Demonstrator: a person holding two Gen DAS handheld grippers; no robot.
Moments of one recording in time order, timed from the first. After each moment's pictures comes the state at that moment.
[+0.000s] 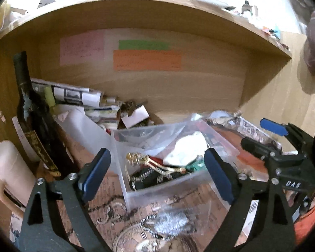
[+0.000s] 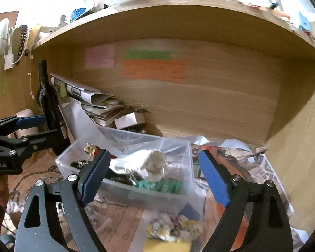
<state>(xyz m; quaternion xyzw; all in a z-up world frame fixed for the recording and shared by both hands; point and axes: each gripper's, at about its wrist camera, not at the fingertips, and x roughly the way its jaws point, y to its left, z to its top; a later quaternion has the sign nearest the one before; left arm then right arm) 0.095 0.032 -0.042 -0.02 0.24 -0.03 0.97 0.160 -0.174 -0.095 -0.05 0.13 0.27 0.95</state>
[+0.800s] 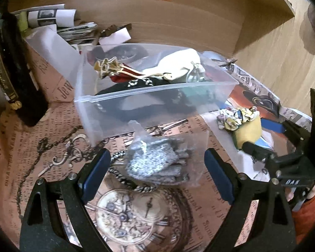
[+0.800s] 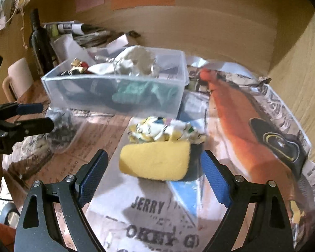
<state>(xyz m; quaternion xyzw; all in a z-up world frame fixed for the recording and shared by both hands) 0.098 0.005 -0.140 -0.05 0.39 -0.07 0.92 0.158 -0.200 -0.194 -0.07 0.30 0.27 0.91</state>
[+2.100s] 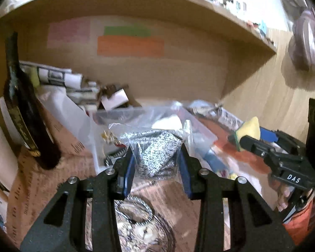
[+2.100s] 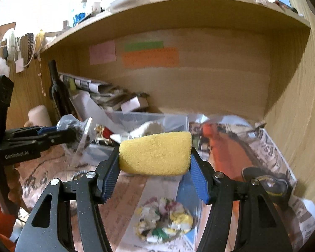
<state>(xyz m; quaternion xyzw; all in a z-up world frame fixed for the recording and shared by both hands) 0.081 0.014 -0.054 -0.05 0.26 -0.07 0.96 0.136 -0.212 -0.112 -0.01 0.16 0.30 0.94</state>
